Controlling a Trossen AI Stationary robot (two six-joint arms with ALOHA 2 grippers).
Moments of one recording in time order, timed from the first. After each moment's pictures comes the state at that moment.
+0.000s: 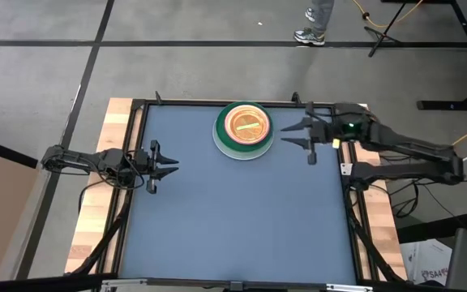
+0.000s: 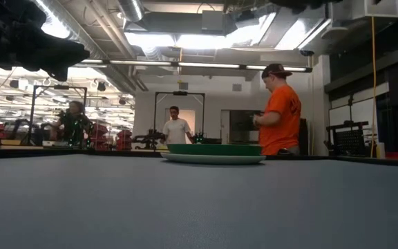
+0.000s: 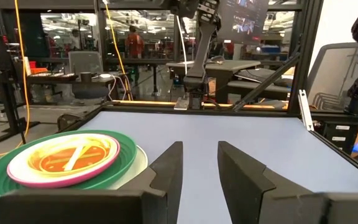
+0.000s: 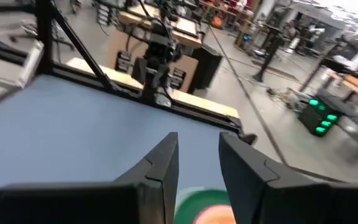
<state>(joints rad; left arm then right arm) -0.15 0.01 0.01 0.05 -0.25 -0.02 -0.28 0.89 0.87 -0.13 -0.31 -0.37</state>
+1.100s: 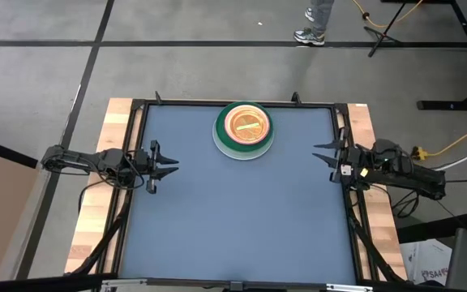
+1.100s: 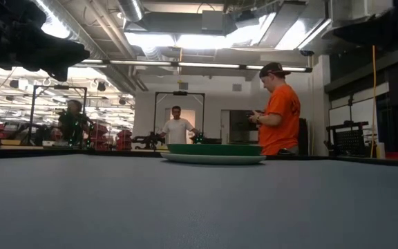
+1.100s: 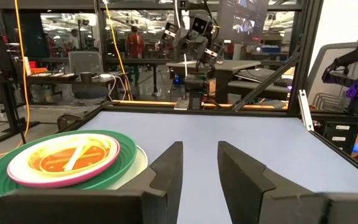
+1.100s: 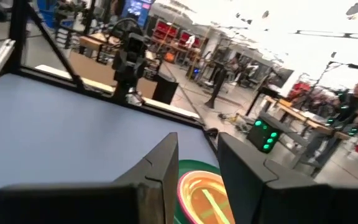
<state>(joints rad) -0.15 0.01 0.01 0.05 -0.25 -0.02 -0.14 0.02 0.30 -0.23 -0.01 -0.39</state>
